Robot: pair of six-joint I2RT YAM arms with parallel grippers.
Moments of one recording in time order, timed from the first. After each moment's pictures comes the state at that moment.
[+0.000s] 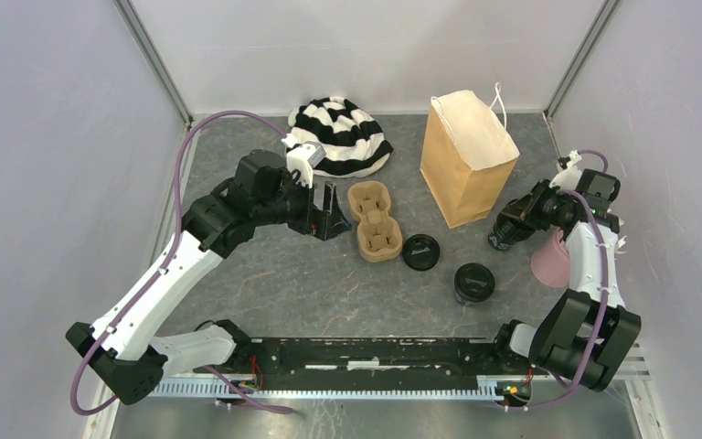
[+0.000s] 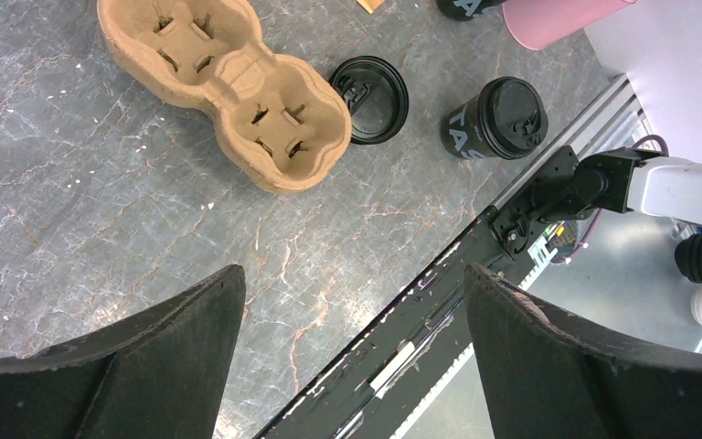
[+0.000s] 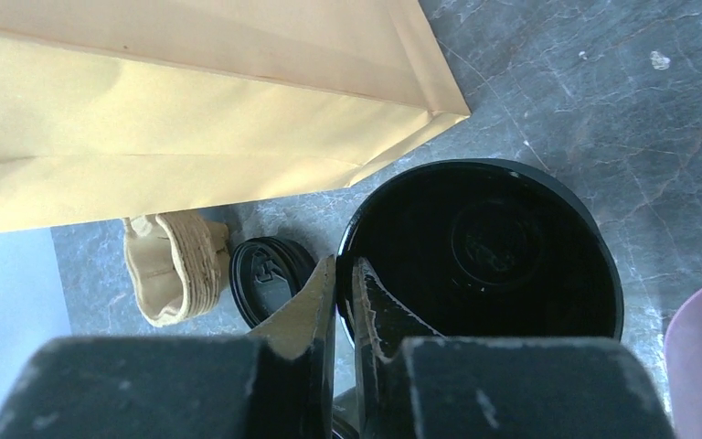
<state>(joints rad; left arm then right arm) -0.65 1.11 1.30 -0.78 0.27 -0.34 -0.44 1.23 0.89 -0.52 -0.67 0.20</state>
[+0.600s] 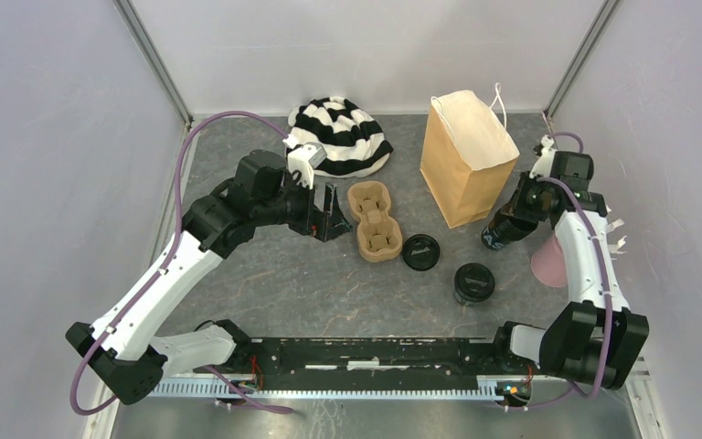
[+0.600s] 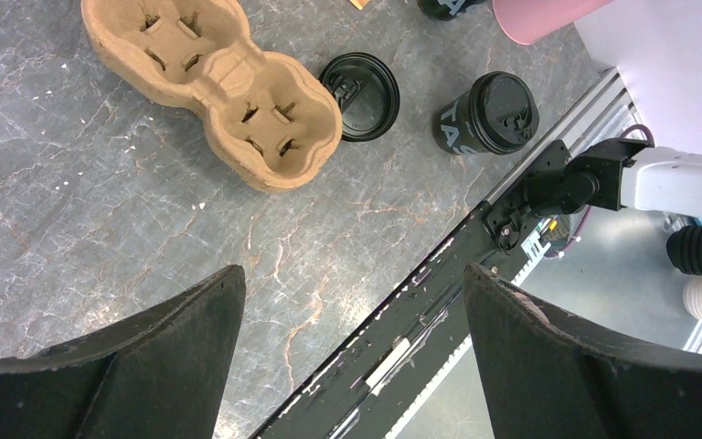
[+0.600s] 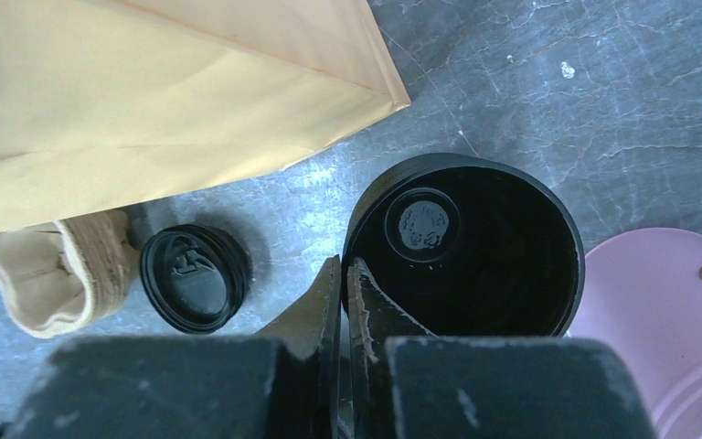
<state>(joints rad) -0.66 1.11 1.30 -0.78 0.29 -0.34 -0.26 1.23 1.02 -0.68 -0.34 0.11</state>
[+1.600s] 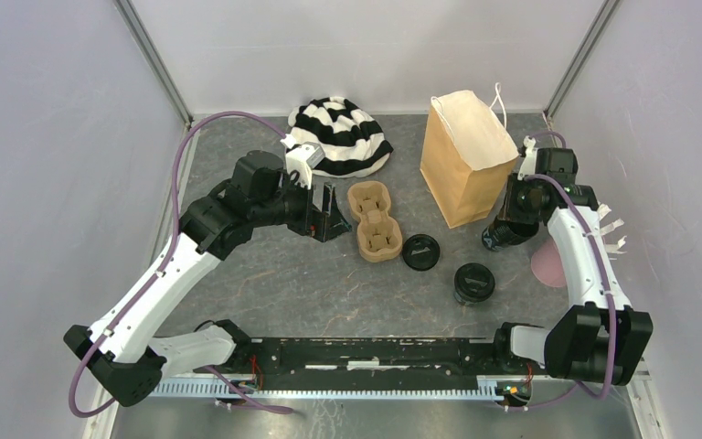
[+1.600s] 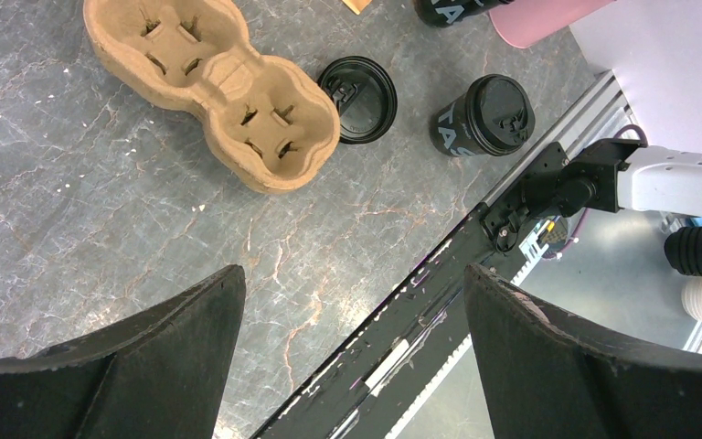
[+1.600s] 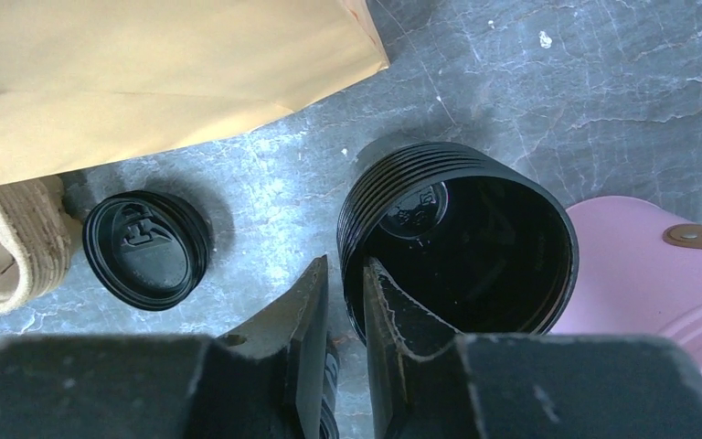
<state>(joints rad) -0.66 1.10 1.30 -0.78 0.29 -0.34 -0.12 1.24 1.08 -0.80 -0.14 0.05</state>
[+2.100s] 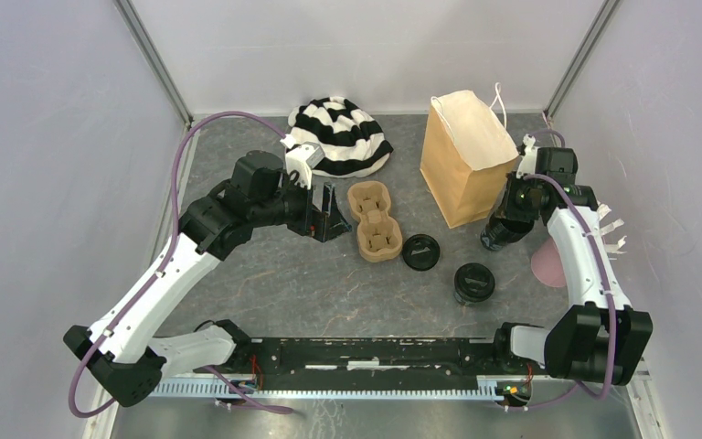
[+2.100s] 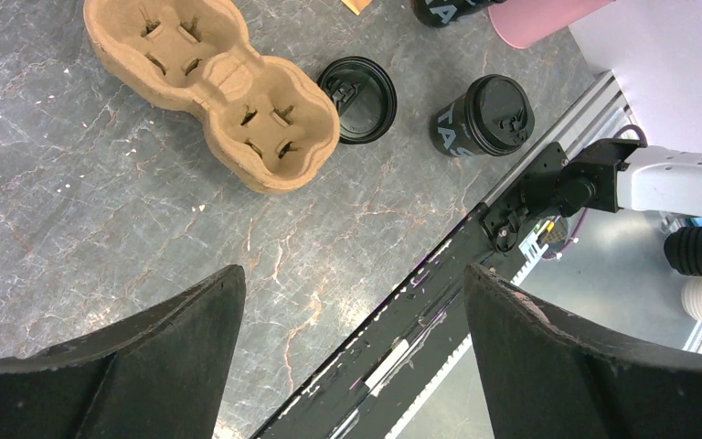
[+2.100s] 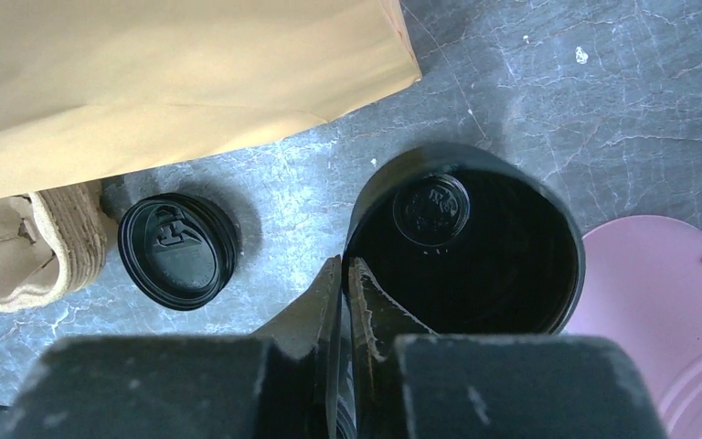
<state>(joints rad) -0.66 1.10 1.30 -0.78 0.29 -0.34 -0.12 1.24 1.08 -0.78 -0.20 0.07</state>
